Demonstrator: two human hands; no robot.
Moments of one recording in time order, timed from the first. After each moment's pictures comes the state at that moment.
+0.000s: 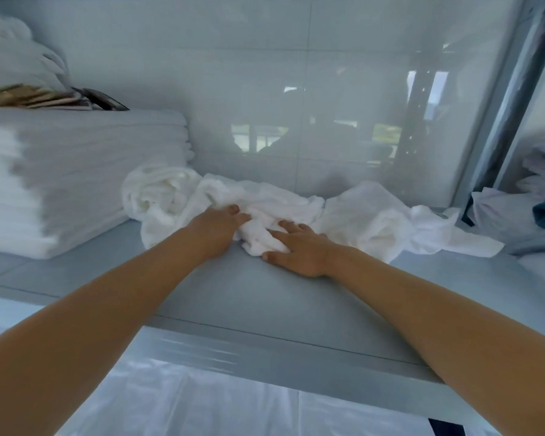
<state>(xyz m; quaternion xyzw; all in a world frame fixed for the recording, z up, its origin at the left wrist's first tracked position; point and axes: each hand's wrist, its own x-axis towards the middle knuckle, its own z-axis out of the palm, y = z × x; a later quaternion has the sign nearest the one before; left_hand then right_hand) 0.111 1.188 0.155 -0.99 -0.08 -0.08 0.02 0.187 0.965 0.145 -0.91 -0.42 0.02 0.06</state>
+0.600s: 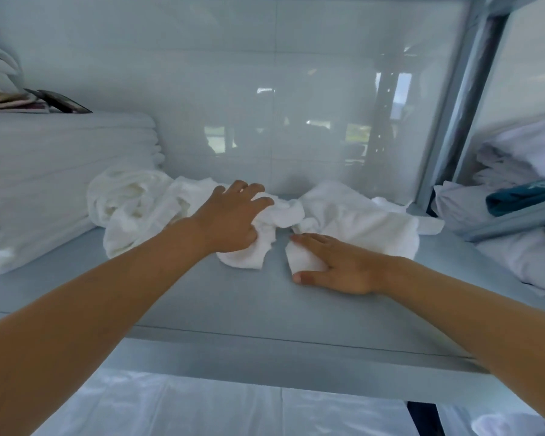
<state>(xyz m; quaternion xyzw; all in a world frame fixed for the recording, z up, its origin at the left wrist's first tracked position) 0.111 1.109 0.196 -0.96 0.09 -0.22 0.15 0.171 0.843 0.158 -0.89 -0.44 0.05 0.11</state>
